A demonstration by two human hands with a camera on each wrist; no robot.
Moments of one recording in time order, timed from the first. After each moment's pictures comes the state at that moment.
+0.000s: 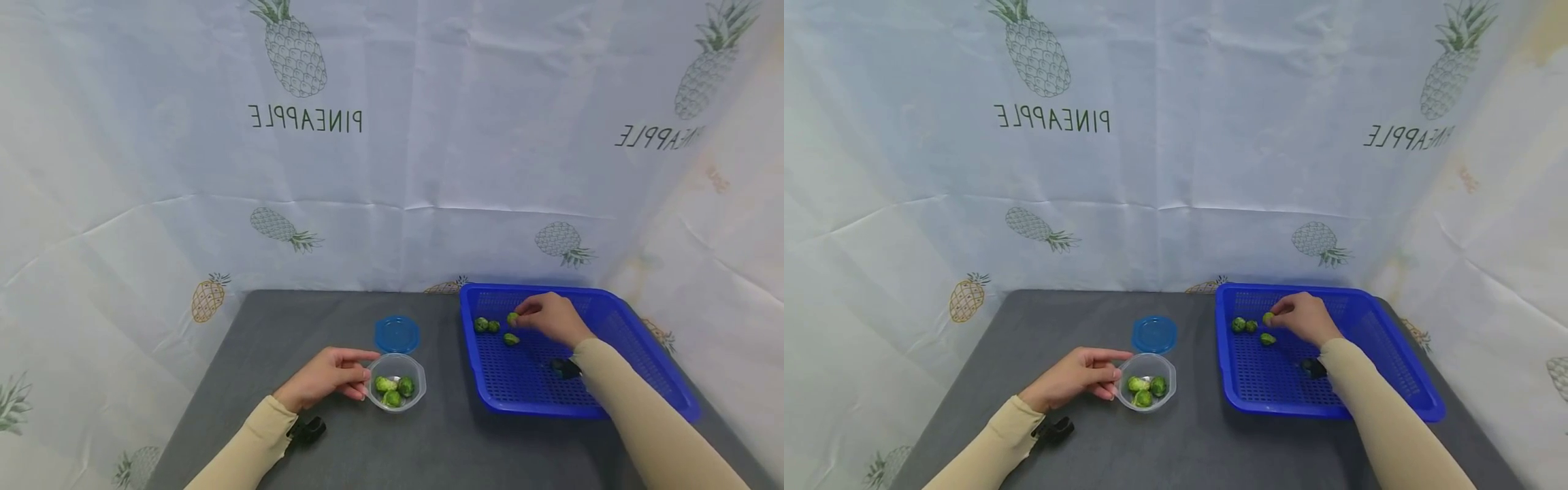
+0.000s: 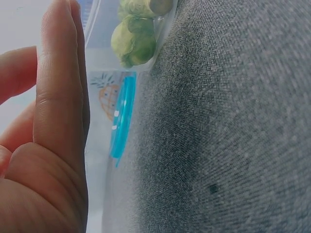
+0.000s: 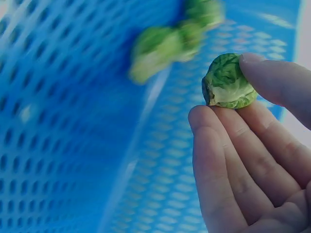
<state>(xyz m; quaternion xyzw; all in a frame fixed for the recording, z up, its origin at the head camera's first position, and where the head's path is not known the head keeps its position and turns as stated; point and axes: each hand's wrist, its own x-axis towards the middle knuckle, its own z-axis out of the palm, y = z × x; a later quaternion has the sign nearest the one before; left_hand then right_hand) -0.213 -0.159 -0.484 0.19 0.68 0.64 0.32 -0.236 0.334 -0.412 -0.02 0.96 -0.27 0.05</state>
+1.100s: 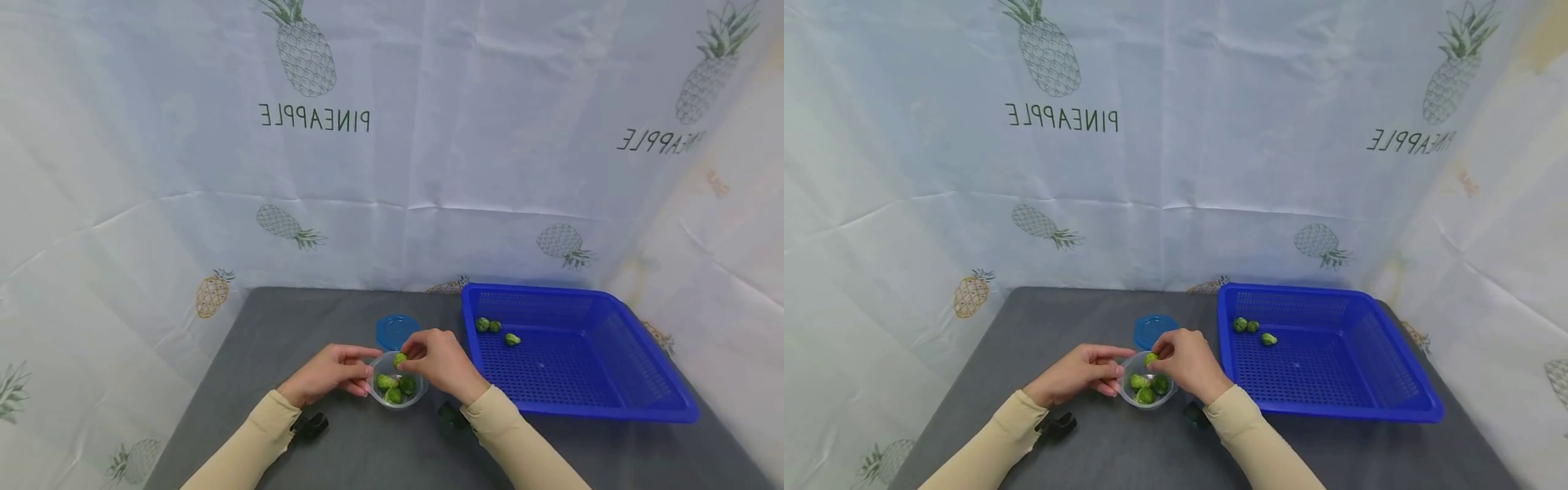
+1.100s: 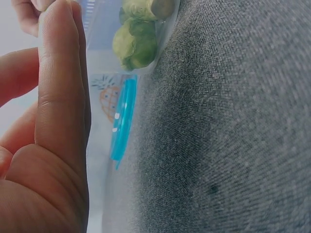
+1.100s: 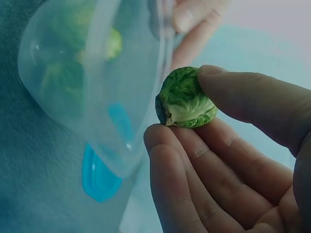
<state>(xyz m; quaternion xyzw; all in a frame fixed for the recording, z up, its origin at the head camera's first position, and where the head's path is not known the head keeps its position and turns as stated) -0.214 -0.161 -0.487 0.18 0.67 0.64 0.32 -0.172 0.112 -0.415 -0.14 0.91 -0.38 0.06</state>
